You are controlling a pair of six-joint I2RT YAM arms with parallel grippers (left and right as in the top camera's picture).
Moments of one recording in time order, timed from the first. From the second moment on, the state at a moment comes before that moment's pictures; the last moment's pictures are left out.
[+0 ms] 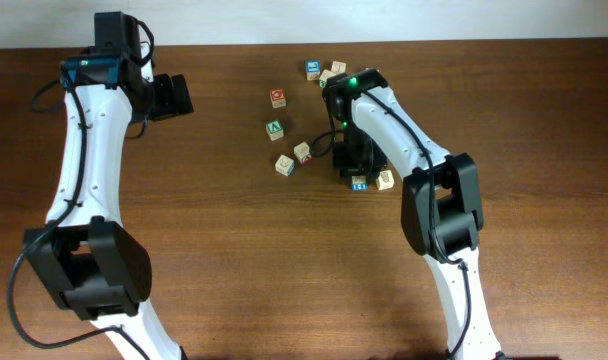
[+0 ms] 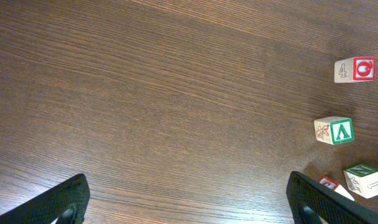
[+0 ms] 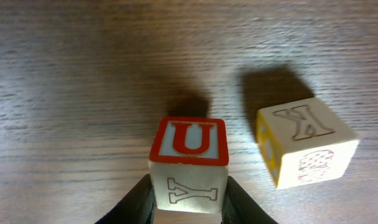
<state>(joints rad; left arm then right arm) 0.07 1.98 1.94 -1.10 -0.01 -0.18 0.39 2.46 2.15 -1.50 -0.01 0.42</state>
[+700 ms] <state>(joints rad) 0.07 1.98 1.94 -1.11 -0.01 -0.18 0.40 2.46 2.28 -1.10 -0.13 0.28</state>
